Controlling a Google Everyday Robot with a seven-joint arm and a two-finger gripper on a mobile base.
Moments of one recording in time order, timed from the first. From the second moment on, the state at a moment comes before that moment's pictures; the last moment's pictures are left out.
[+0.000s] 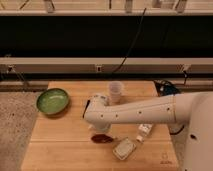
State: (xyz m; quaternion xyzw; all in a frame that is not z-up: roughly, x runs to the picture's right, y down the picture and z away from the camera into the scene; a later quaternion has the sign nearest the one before) arm -0.005 0.242 0.774 -0.28 -0.16 -0.54 0.78
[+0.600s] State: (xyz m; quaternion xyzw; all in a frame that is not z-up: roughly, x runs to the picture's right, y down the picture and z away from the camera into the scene) arm 0.004 0.269 0.788 -0.31 -0.15 -0.51 0.79
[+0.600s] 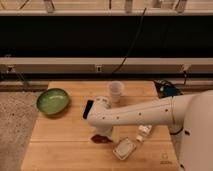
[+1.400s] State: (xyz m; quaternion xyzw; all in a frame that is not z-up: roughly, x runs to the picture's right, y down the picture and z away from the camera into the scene) arm 0.000 0.278 0.794 -0.30 -0.15 -0.50 0.80
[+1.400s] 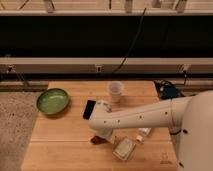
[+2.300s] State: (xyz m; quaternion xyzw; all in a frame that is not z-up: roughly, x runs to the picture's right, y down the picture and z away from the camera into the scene) arm -0.062 0.233 0.788 -0.31 -0.15 -0.57 0.75
